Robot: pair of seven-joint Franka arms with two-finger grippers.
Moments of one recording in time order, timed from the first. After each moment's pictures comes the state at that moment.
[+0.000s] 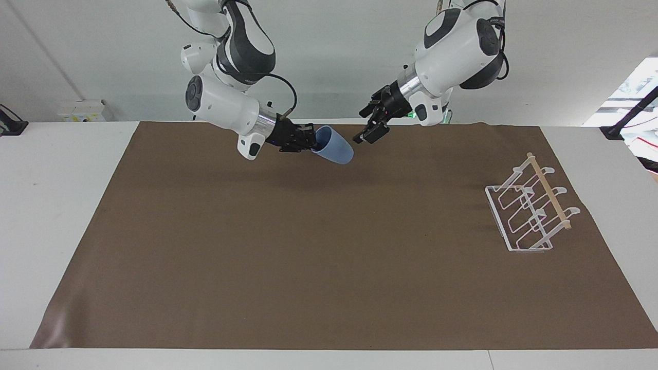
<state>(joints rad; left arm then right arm) -0.55 -0.03 -0.04 -1.84 -0.68 1.94 -1.65 0.40 -0.02 -0.04 -2.06 0.88 1.95 0.04</state>
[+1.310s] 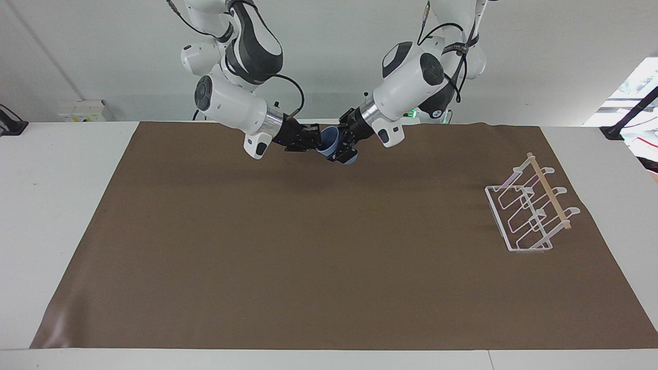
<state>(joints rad) -0.68 0.04 -0.04 -1.93 -0.67 2.13 -1.75 0.41 -0.02 -0.04 -2.07 0.88 1.97 0.04</state>
